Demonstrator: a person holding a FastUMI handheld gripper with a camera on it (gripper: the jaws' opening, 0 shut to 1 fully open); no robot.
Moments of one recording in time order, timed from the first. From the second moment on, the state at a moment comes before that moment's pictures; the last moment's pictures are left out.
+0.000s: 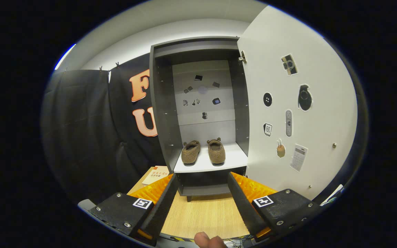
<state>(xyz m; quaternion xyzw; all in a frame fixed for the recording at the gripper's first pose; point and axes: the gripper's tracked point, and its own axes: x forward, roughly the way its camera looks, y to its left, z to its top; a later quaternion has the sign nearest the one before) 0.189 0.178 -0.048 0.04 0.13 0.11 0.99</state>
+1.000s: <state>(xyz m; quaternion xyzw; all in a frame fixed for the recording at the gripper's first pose) 0.114 -0.049 -0.048 0.09 0.09 0.11 0.99</state>
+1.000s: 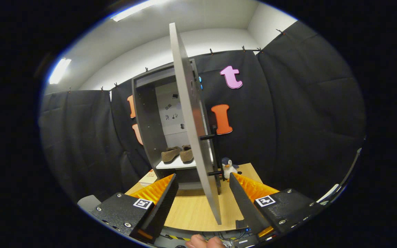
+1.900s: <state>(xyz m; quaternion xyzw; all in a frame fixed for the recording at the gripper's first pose) 0.182 -0.050 -0.061 0.05 0.08 0.07 0.99</state>
